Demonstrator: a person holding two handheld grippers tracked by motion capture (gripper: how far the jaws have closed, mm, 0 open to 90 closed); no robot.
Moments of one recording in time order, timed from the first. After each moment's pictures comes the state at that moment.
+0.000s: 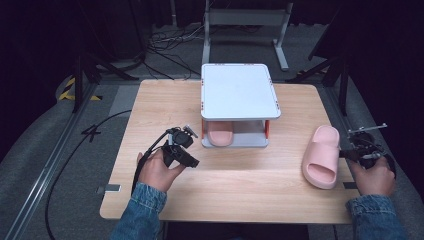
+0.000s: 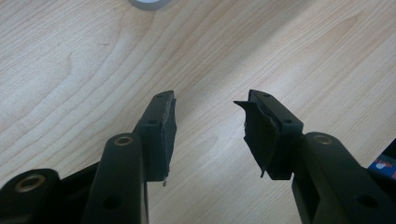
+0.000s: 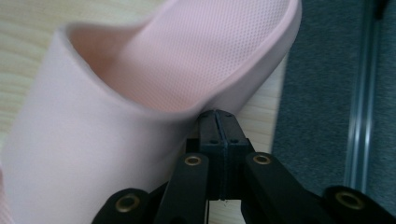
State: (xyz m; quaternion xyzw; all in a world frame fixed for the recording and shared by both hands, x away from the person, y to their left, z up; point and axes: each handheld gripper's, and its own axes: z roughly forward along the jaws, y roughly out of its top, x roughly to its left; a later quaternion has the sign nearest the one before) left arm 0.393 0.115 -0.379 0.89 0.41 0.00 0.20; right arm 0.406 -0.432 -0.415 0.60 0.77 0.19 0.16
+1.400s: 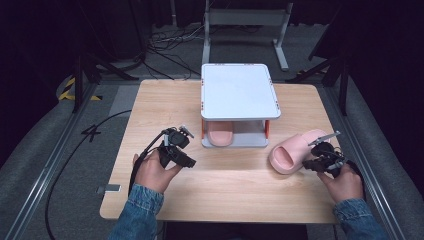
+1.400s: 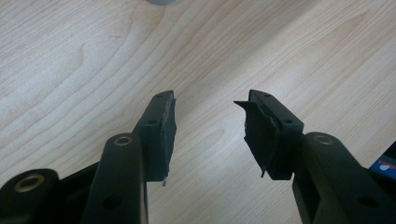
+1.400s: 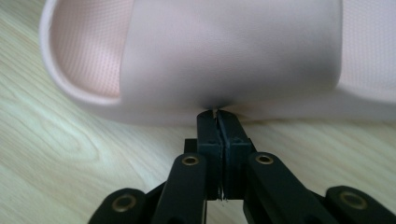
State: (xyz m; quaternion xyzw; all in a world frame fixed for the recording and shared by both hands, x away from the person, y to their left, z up) left arm 0.389 0.126 -0.378 0.88 0.42 0.01 0.20; right arm 0.393 -0.329 -0.430 0.47 0.86 0.18 0.10
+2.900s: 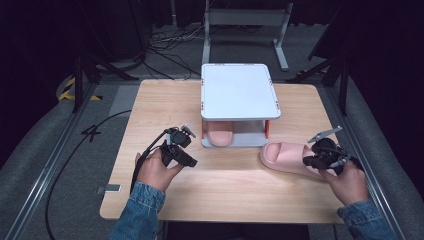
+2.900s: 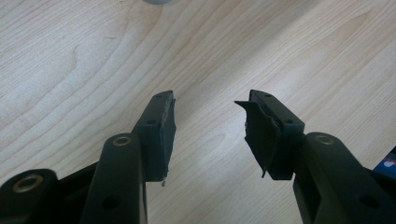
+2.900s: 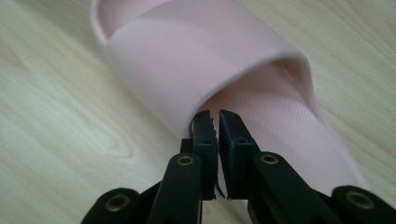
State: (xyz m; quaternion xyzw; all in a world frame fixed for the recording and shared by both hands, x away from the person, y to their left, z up) left arm 0.397 0.121 -0.383 0.89 0.42 0.00 0.19; right arm 0.380 -0.318 -0.396 0.44 0.87 0.19 0.12
